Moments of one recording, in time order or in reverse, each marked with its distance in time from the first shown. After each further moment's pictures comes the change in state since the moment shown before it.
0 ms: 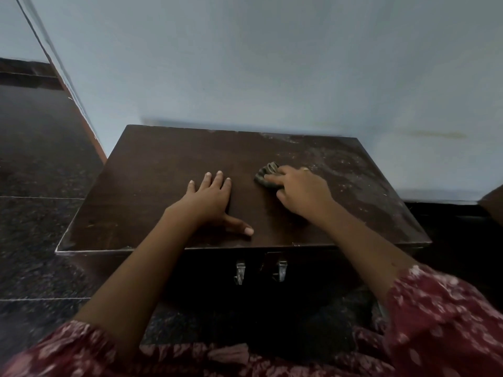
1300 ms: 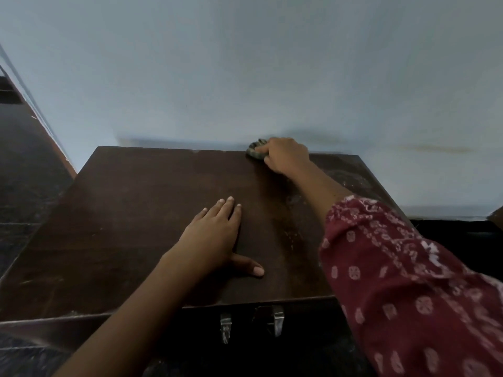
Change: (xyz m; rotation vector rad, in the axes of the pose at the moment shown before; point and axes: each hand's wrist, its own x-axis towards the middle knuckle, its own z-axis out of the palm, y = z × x) left_hand 0.026 0.029 0.002 0.061 0.103 0.133; right_hand 0.156 0.044 -0.004 0.105 0.088 0.113
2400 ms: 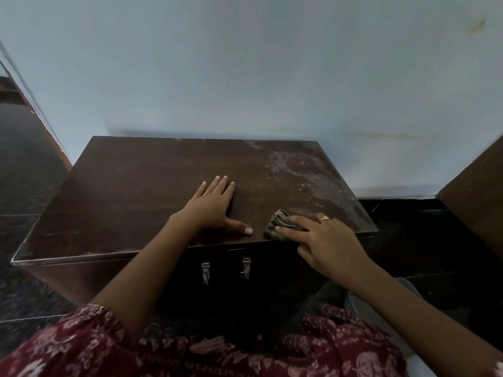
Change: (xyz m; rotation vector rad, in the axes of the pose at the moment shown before) left_hand -0.011 0.031 0.007 -0.085 -0.002 0.047; right_hand -0.286 0.050 -0.012 -0.310 -0.030 -0.237
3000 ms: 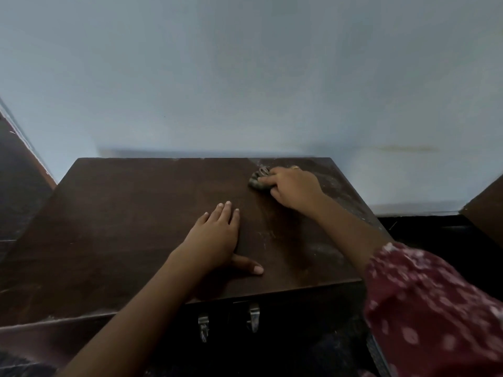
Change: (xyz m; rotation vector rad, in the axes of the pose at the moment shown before) left_hand 0.024 0.004 -0.005 0.145 -0.041 -0.023; right_hand 0.200 0.045 0.010 0.171 0.002 0.159
